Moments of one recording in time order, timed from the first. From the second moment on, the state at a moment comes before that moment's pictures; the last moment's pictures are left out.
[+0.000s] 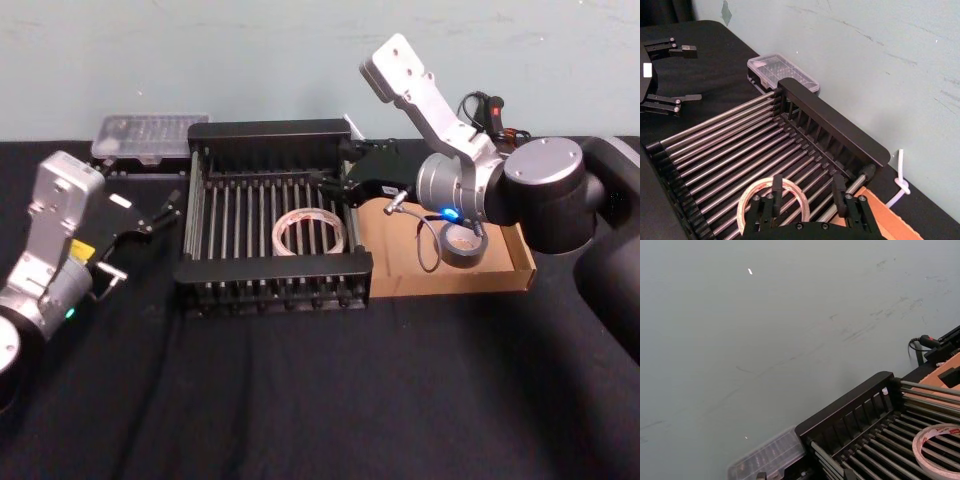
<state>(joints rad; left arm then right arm) -0.20 0.60 0.45 -1.41 -0.25 -0.12 0.03 0.63 0.28 -0.60 -1.25 0.20 0.40 0.46</state>
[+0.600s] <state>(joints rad) -0.20 0.60 0.45 -1.41 -0.25 -0.12 0.03 0.60 0.29 -0.57 -1.27 0.19 0.39 0.44</state>
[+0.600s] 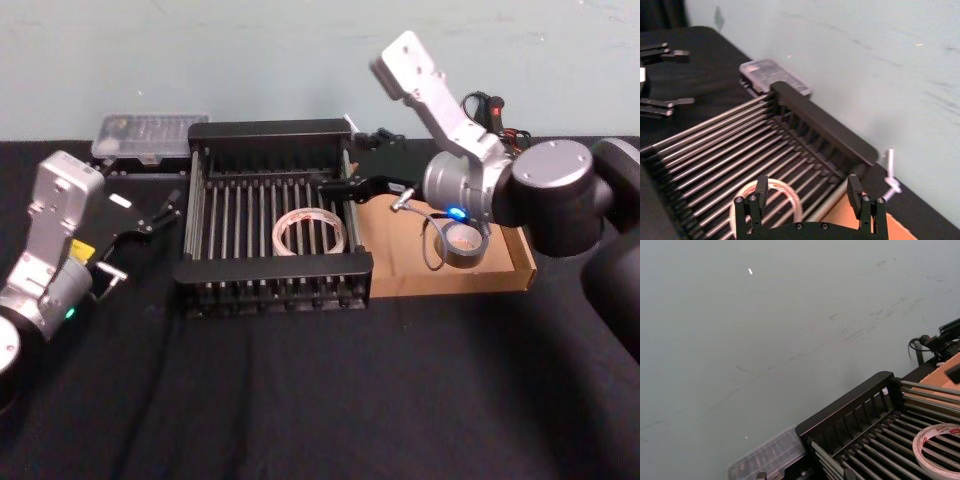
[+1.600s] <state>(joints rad) -0.20 0.60 0.45 -1.41 -0.25 -0.12 0.03 0.13 0.41 -0.32 -1.55 0.06 0.05 0.12</state>
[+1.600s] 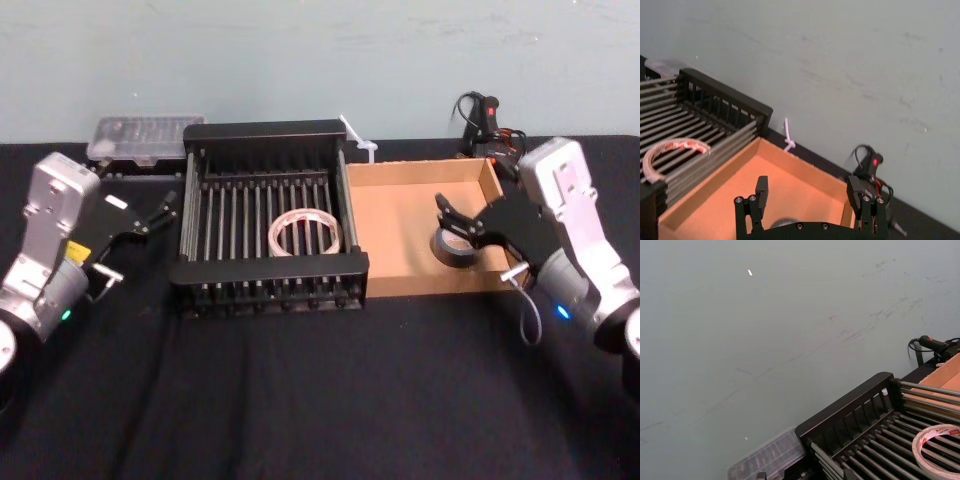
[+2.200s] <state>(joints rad) -0.20 0.60 0.45 -1.41 -0.25 -0.12 0.03 0.08 0.39 -0.30 -1.58 0.04 0.07 0.10</state>
